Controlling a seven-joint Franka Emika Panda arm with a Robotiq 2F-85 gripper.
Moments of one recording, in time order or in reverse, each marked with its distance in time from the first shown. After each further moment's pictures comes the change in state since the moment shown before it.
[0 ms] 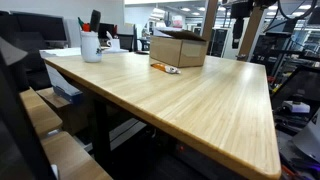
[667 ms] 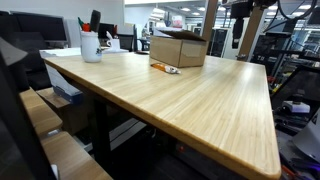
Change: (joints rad) arm 0.001 0.000 0.000 0.000 0.002 0.003 0.000
